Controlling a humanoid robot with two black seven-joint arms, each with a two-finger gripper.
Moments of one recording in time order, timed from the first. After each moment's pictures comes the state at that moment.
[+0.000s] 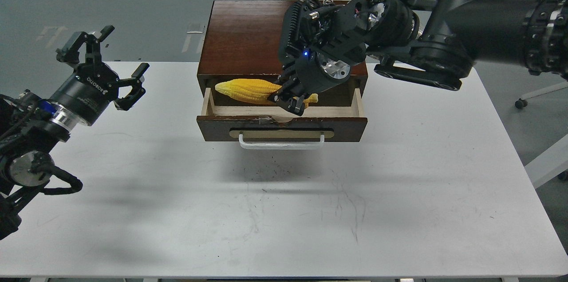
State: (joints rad) left arm -0.53 0.68 -0.70 -1.02 0.09 -0.49 -0.49; right arm 1.85 -0.05 -0.71 1.00 -1.44 0.11 0.49
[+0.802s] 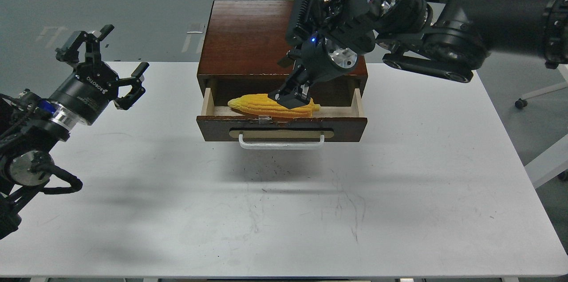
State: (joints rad) left arm -0.53 0.68 -0.70 -1.02 0.09 -0.49 -0.49; right arm 1.90 -0.11 -0.70 1.02 -1.34 0.11 0.49
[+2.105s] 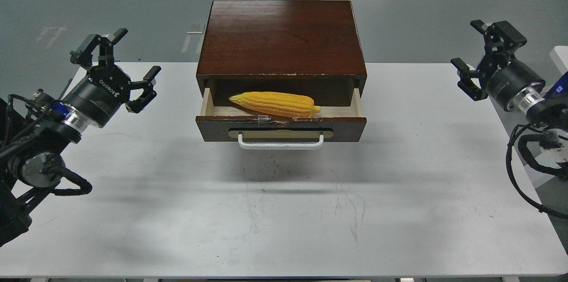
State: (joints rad) left arm -0.53 0.64 -0.69 -1.02 0.12 -0.49 -0.49; right arm 0.81 -0.68 0.21 0.81 0.03 0.37 0.49
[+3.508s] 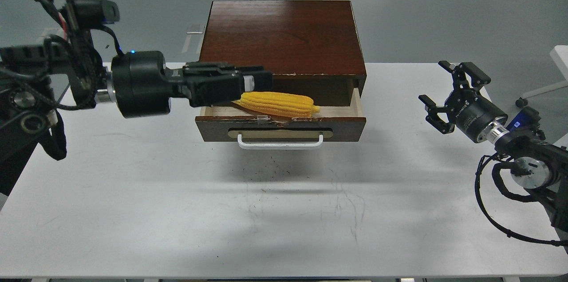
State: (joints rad) left arm -0.80 0.84 -0.70 -1.74 1.40 -0.49 -0.49; right arm 0.75 -0.56 0.20 0.71 0.04 0.49 0.49
